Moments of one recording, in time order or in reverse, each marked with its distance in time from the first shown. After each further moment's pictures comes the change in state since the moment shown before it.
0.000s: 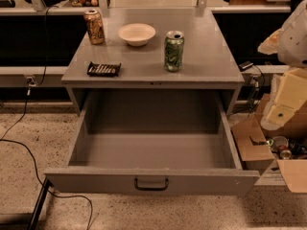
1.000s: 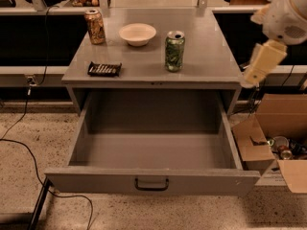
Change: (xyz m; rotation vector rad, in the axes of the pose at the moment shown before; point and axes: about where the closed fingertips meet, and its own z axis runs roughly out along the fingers) arm -0.012 -0.112 0.026 0.199 -0.120 0.014
